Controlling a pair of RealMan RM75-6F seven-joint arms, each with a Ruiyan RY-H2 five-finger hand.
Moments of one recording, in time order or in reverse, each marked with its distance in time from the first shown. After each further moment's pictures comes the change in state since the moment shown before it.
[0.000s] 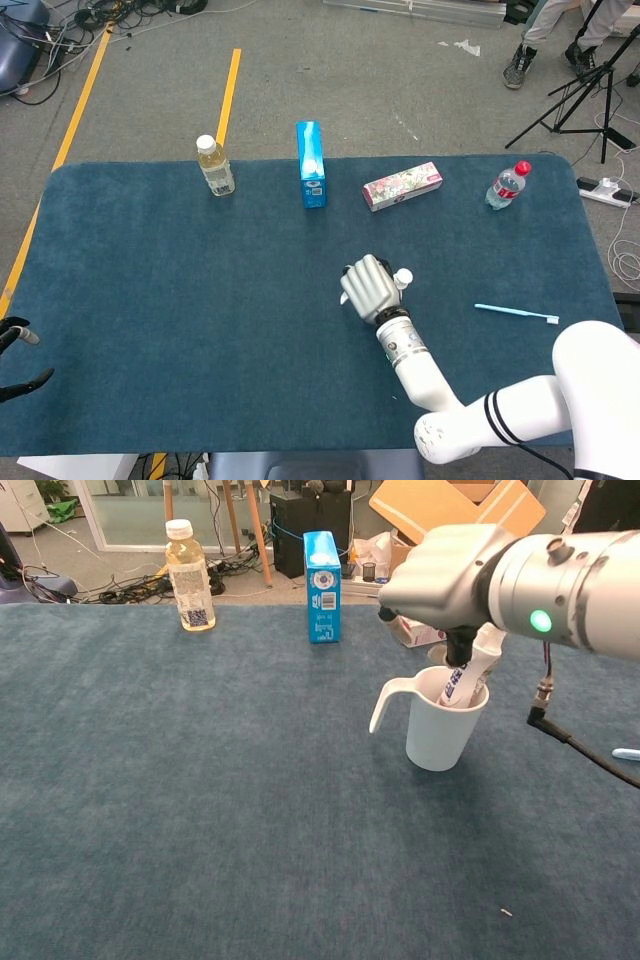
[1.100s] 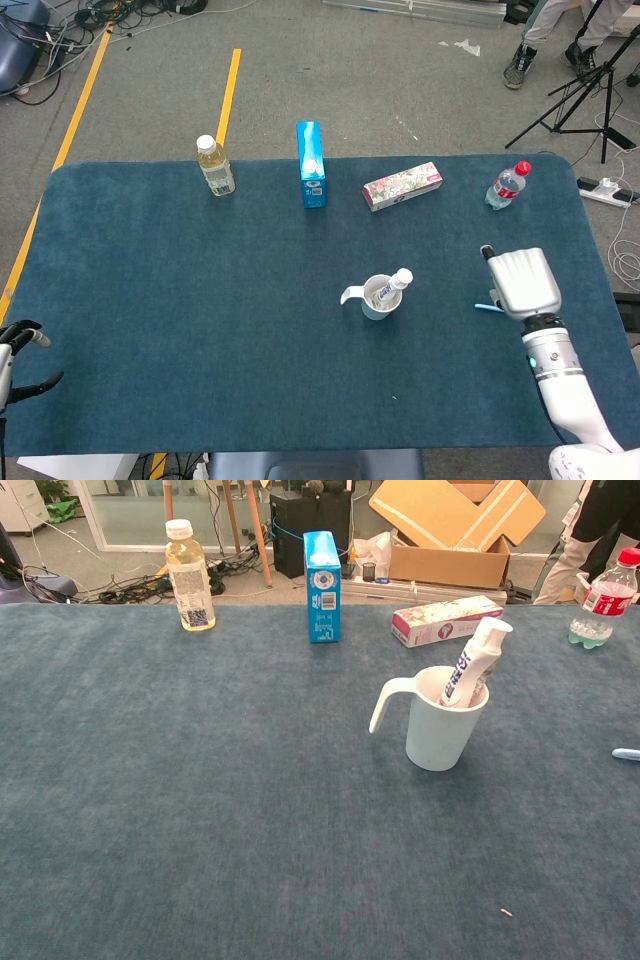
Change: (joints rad) left arm -0.012 -0.027 0.009 0.000 -0.008 -0.028 0.044; right arm -0.481 0.410 -0.173 0.005 -0.451 0.066 0.691
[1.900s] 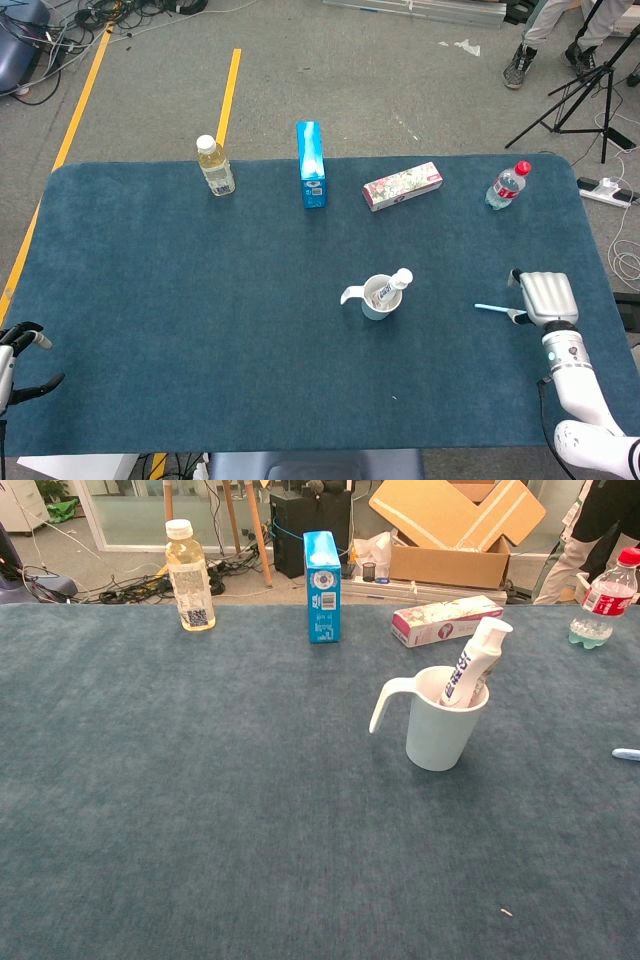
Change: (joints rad) left arm 0.000 0.006 0.007 -0.004 0.001 -0.007 -0.005; right arm -0.187 -0.220 0.113 0.485 0.043 -0.332 0.349
